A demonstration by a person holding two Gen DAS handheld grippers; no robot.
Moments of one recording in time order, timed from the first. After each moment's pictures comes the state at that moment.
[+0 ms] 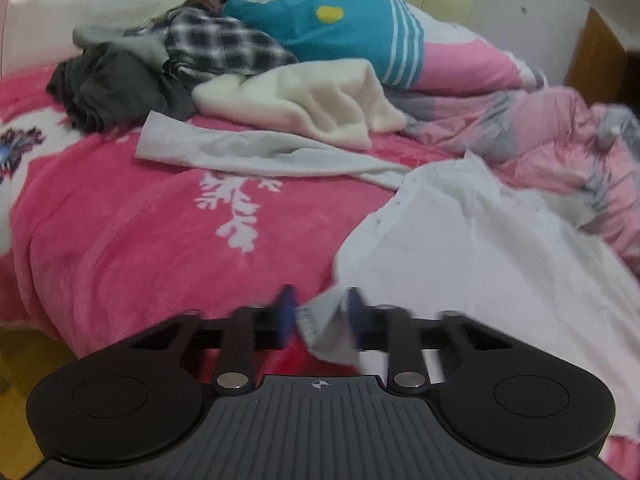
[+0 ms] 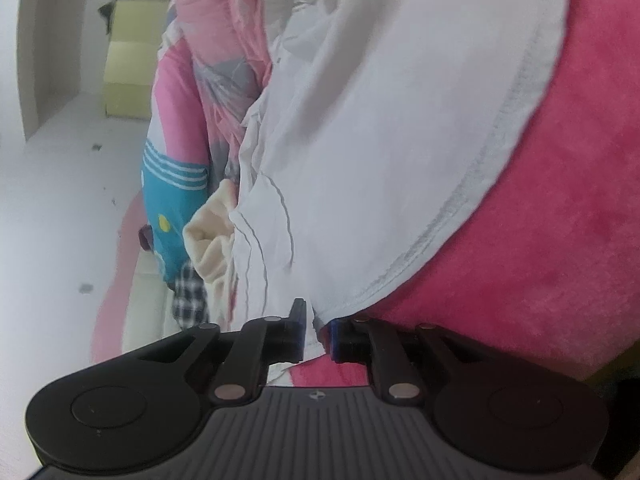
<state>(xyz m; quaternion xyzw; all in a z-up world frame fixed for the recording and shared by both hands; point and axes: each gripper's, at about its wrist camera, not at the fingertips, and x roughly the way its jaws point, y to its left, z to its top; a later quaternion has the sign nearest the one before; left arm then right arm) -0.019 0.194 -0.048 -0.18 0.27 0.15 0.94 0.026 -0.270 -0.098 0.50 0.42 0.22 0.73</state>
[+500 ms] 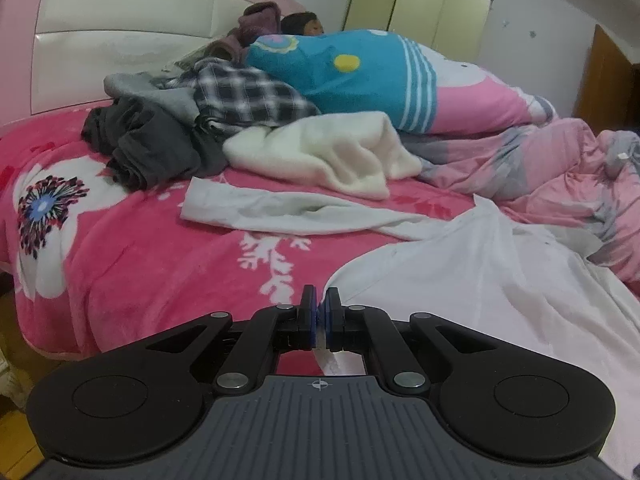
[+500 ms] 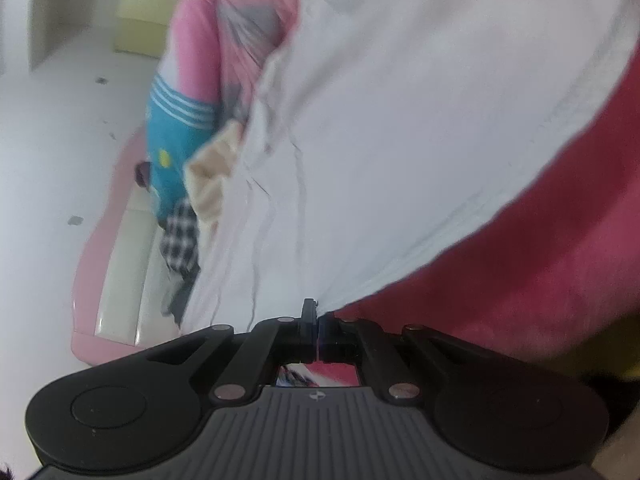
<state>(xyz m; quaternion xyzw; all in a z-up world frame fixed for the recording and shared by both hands) -0.048 0.200 -0.001 -0.16 0.21 0.18 0.95 0.011 -0.255 -0.082 0.43 0.47 0.25 0.73</state>
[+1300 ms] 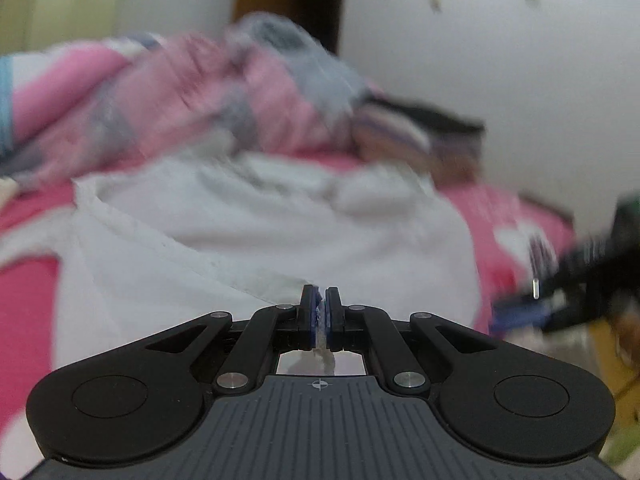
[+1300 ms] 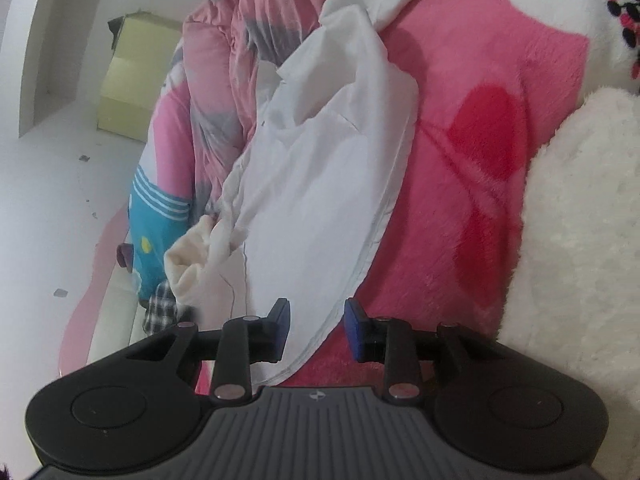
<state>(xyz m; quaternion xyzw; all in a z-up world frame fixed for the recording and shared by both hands) -0.003 -0.067 -0.018 0.03 0.24 -0.30 0.92 -0.048 -0.366 -0.071 0.47 0.38 0.16 0.78</state>
